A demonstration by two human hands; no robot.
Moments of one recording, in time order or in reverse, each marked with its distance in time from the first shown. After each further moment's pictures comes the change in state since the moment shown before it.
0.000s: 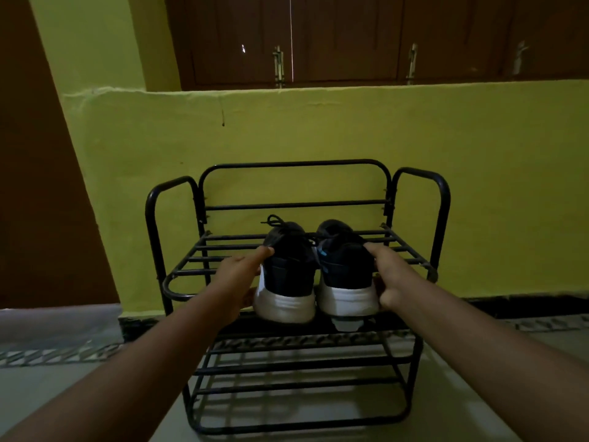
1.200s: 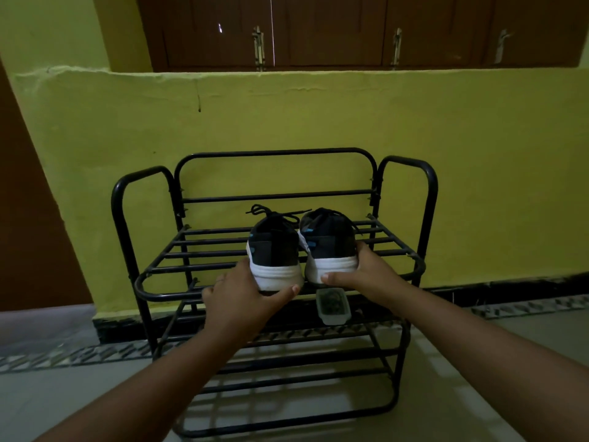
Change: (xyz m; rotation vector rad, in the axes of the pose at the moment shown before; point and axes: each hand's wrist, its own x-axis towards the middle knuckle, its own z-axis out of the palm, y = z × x) left_hand 0.020 -0.059 0.019 0.966 0.250 0.535; right_hand 0.032 0.023 -0.023 -0.718 -0.181 -0.603
